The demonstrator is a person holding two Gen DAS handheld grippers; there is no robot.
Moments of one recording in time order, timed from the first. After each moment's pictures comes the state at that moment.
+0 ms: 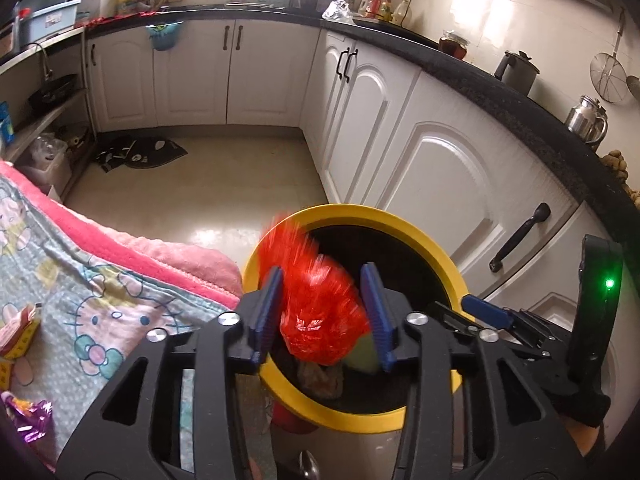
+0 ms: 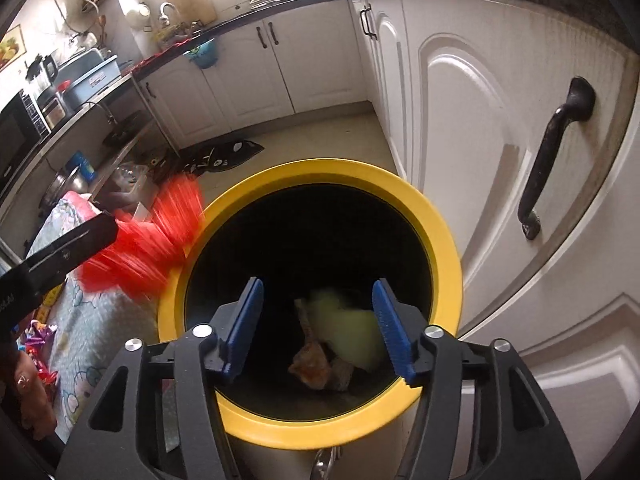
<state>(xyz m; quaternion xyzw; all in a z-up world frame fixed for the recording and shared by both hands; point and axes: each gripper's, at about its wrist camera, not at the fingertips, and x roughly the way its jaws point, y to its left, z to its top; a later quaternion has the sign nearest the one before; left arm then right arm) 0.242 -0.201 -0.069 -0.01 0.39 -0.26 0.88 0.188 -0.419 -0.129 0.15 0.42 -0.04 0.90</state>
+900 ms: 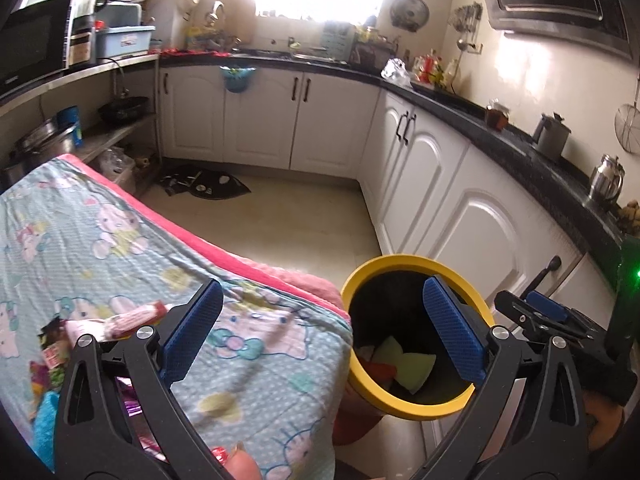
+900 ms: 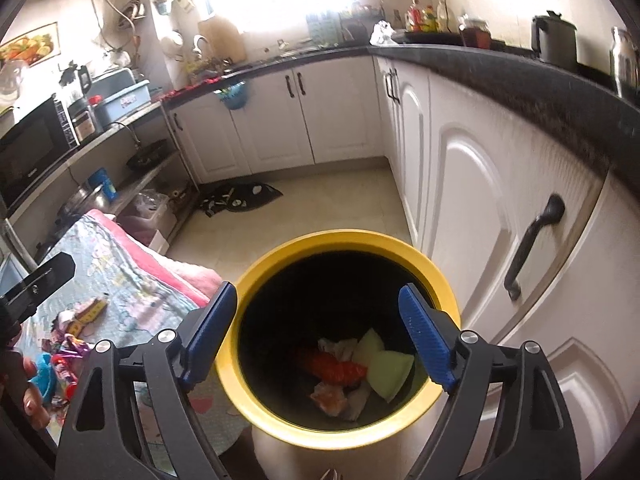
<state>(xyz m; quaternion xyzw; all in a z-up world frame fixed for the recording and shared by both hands) 0.198 -0.107 -0.010 -0.04 0.31 -0.16 0.94 0.162 -0.383 -0.057 0.11 0.33 -0.02 0.94</state>
